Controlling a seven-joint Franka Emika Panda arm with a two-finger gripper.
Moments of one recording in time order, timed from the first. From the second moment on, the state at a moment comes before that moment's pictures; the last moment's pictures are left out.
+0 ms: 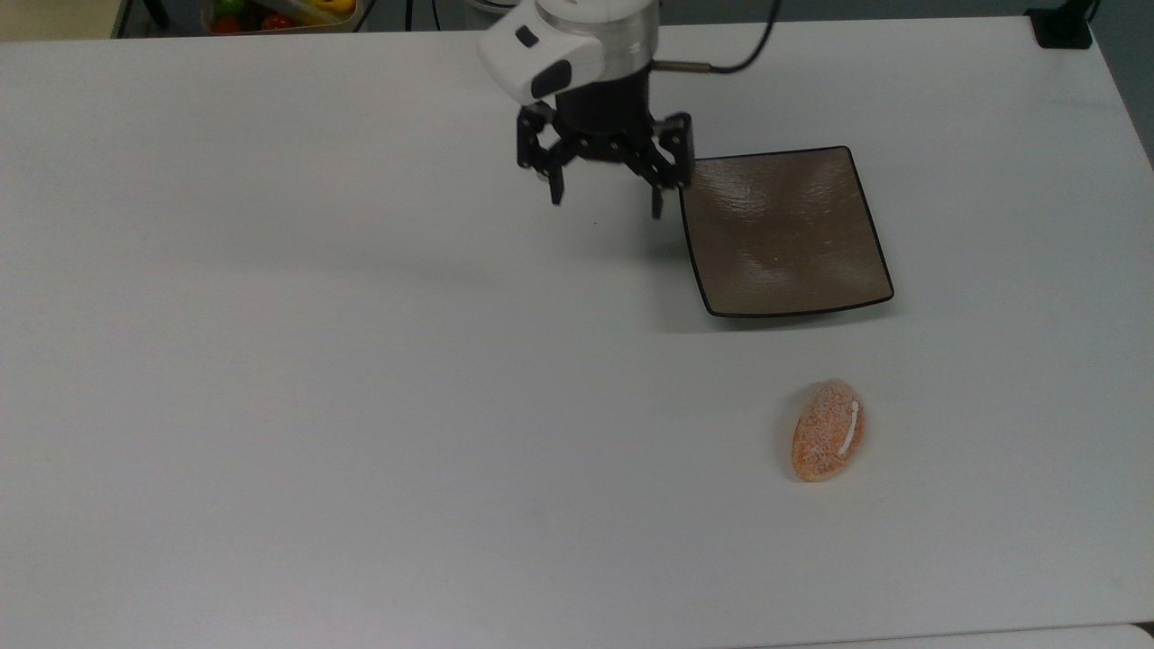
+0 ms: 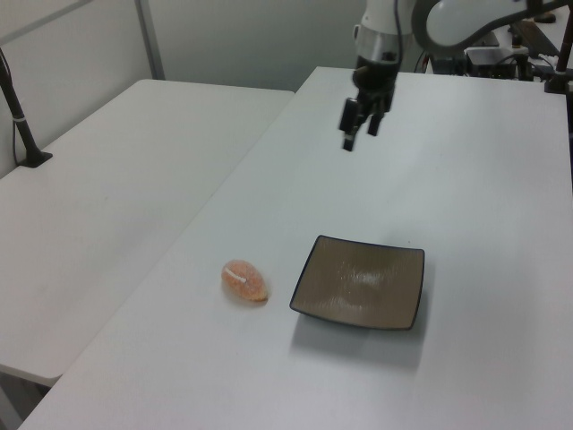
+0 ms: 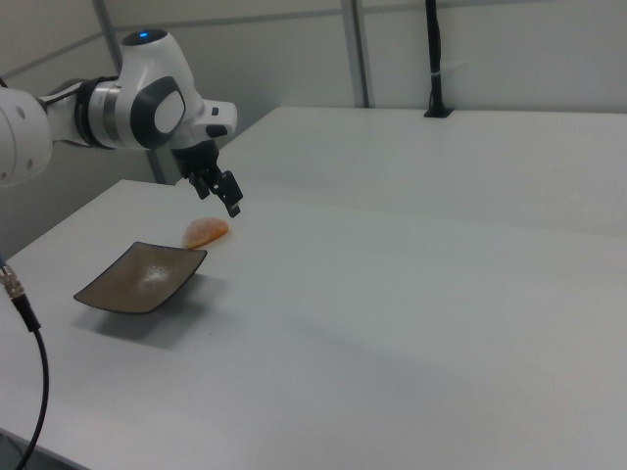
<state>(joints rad) 0.21 0.23 0.06 -1.65 0.02 2.11 0.43</state>
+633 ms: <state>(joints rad) 0.36 0.48 0.06 -1.51 -0.15 2.45 0.95</state>
